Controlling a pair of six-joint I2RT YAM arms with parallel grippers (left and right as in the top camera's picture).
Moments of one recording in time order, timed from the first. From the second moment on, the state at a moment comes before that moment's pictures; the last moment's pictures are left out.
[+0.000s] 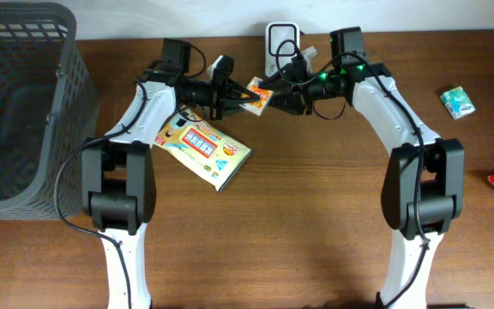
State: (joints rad) left arm -0.17 2.30 1.84 -0.61 1.43 -0.66; right arm 0.14 2.18 1.76 -0.56 -1.19 0.82
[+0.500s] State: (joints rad) left arm -0.16 2.30 1.84 -0.61 1.42 -0.66; right arm 0.14 2.18 1.76 -0.56 -1.18 0.83
